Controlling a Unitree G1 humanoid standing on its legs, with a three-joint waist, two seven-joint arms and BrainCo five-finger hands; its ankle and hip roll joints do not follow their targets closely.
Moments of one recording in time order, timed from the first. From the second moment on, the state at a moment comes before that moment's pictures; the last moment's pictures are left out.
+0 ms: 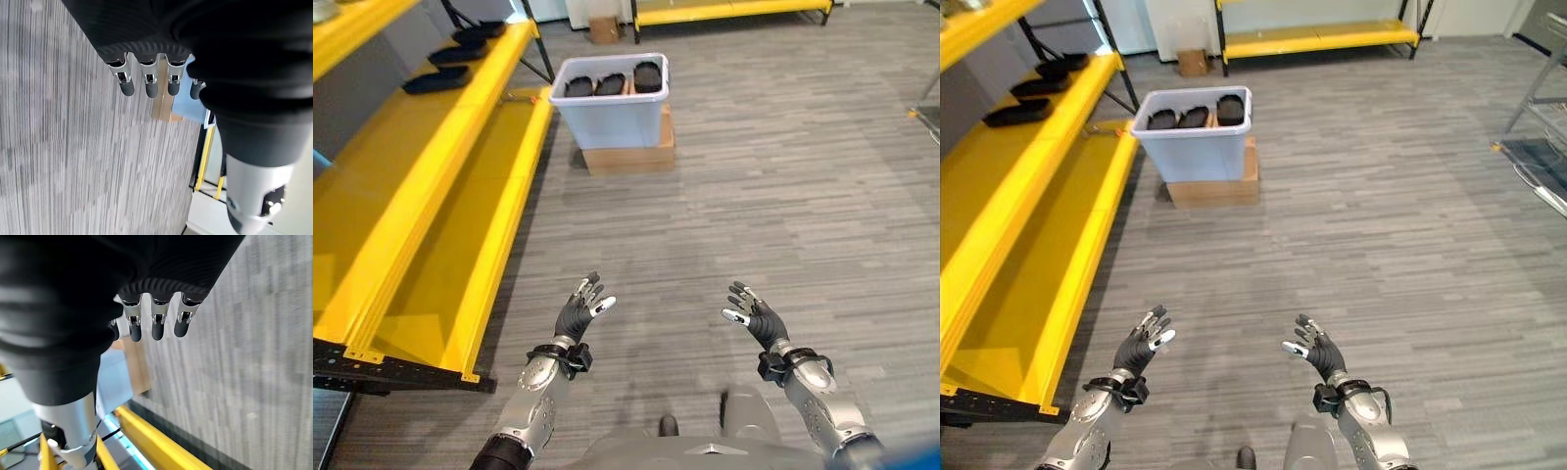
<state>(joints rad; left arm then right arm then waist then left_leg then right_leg) 0.09 0.33 -0.27 0.31 -0.63 -0.16 -0.05 0.11 -0.36 0.33 0.32 0.60 -0.09 0.09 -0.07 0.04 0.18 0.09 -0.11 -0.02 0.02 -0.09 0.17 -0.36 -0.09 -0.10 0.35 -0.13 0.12</state>
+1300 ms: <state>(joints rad) 0.14 0.34 -0.25 0.28 -0.66 -0.14 -0.06 0.13 -0.36 0.37 0.33 0.61 -0.09 0.08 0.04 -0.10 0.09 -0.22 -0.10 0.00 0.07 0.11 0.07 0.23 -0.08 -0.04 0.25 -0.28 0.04</state>
